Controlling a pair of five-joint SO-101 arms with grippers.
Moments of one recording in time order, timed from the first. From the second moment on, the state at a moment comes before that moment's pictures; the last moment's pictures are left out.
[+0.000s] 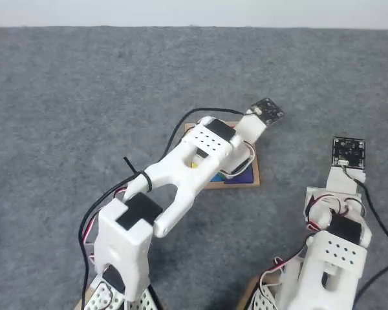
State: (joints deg) left arm 30.9 25.0 1.9 65.3 -8.7; right arm 20.0 -61.5 74.0 51.2 14.2
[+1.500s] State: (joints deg) left arm 29.9 15.6 13.9 57.3 -10.1; right arm 19.3 -61.5 74.0 51.2 14.2
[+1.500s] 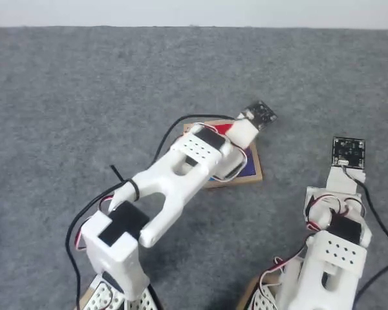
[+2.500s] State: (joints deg) left arm 8.6 -48.1 64.0 49.5 -4.4; right arm 5.3 -61.8 74.0 51.2 14.3
